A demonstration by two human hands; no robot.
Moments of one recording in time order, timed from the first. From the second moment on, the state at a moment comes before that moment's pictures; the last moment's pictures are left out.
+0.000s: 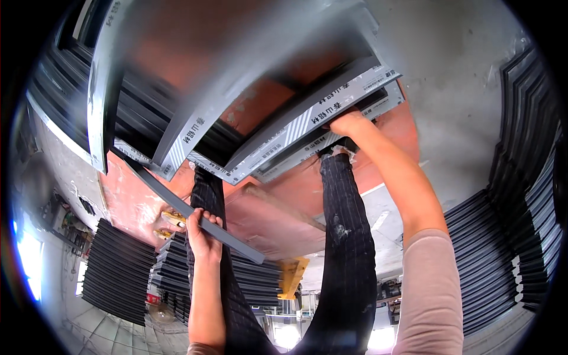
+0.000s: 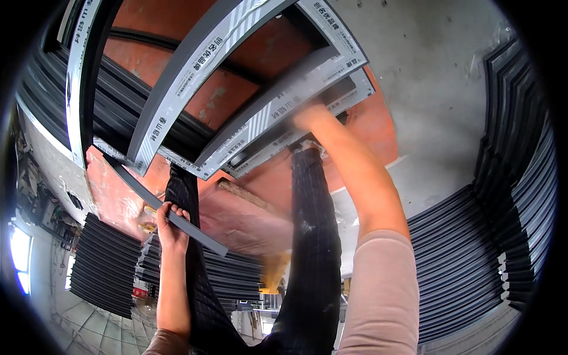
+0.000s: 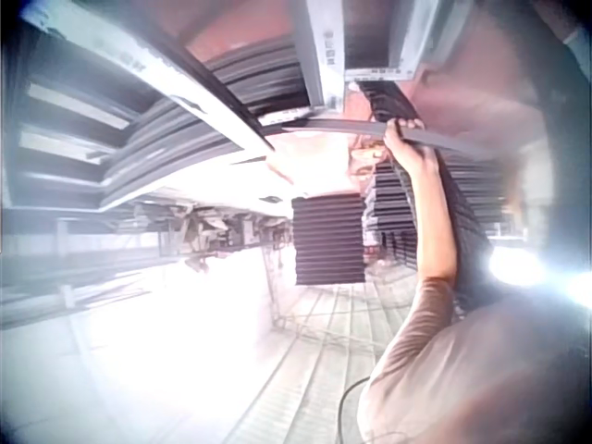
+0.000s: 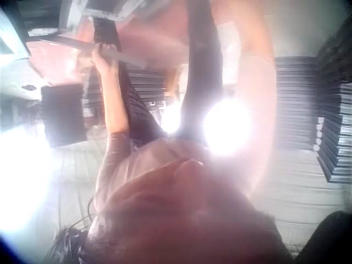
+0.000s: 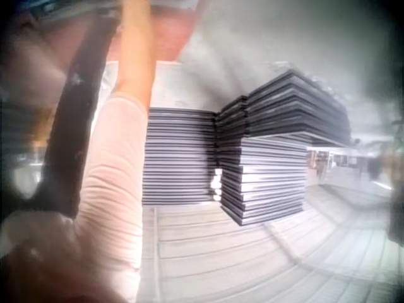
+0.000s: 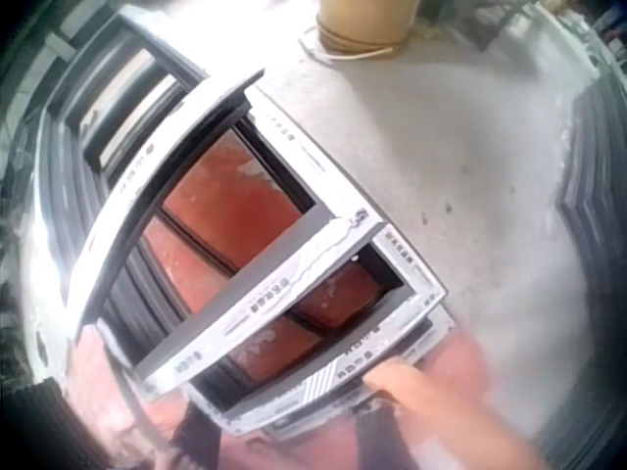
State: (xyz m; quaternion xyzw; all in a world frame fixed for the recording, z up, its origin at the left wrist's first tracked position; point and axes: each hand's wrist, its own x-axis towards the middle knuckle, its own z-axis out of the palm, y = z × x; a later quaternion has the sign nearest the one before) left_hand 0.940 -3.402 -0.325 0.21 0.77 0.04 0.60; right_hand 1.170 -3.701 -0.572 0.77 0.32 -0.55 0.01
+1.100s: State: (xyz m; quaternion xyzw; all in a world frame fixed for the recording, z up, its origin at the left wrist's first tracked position) left_hand 0.946 -3.411 -0.321 0.15 0.76 0.05 0.62; right_hand 1.145 -3.724 -0.576 0.83 0.32 -0.45 -0.03
